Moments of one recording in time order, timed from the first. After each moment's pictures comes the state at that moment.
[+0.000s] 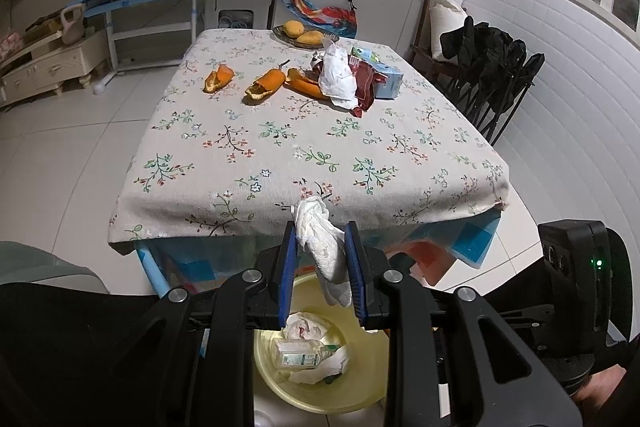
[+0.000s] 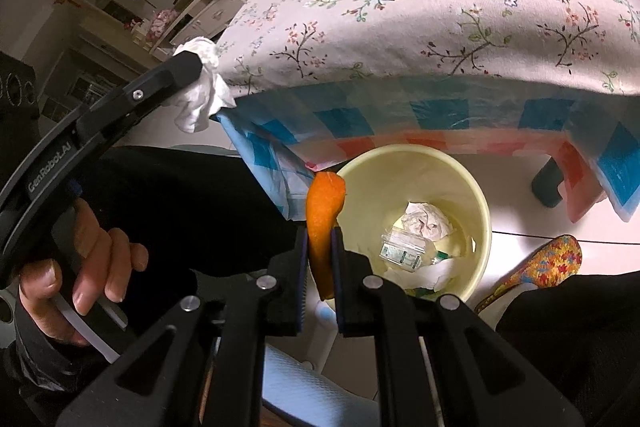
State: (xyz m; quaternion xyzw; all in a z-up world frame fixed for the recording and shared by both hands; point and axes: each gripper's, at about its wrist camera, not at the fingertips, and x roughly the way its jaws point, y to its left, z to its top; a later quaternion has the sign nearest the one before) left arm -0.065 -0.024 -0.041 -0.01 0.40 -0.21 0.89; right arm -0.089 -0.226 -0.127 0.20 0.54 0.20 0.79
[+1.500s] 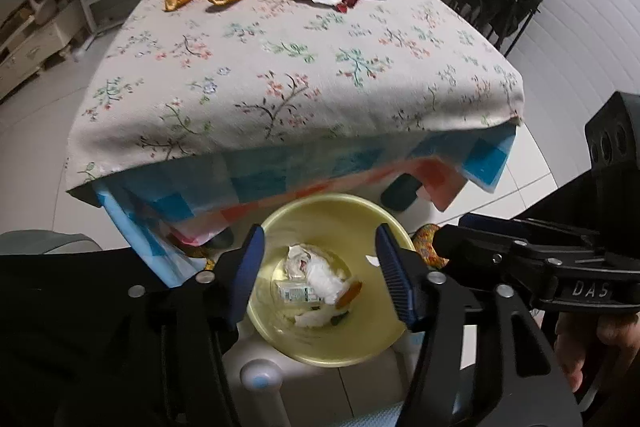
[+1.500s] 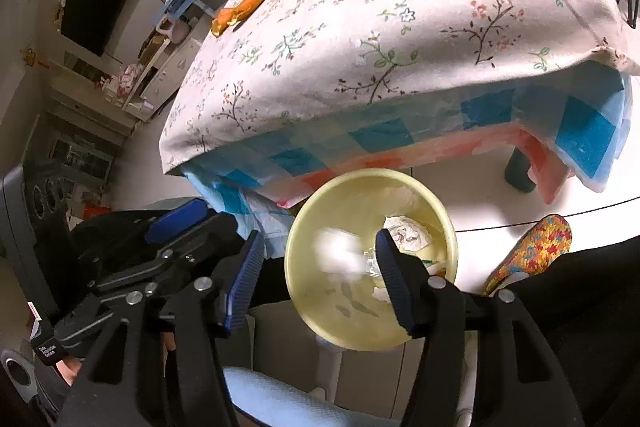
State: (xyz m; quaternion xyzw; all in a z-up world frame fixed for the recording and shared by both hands) left arm -0.067 -0.054 -0.092 0.05 0.51 -0.22 0.83; right arm -0.086 -0.263 -0.122 0.27 0.52 0.12 0.80
